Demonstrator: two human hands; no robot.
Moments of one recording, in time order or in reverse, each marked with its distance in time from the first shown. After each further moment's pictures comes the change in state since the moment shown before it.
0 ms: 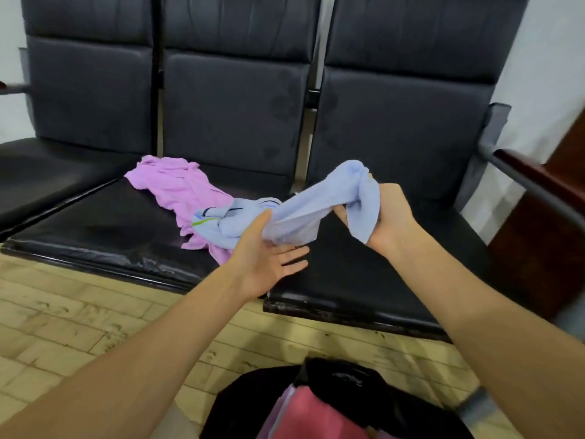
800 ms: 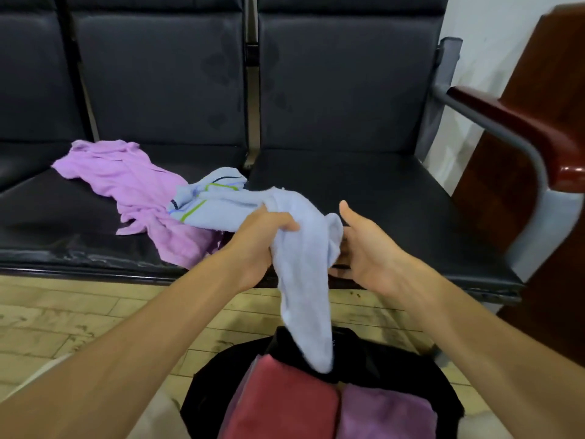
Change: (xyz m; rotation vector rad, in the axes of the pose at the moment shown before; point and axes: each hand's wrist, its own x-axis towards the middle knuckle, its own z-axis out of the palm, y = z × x) left_hand 0.021 -0.076 0.052 0.571 -0.096 0.173; right_hand -0.030 0.045 -0.143 -0.411 0.012 0.313
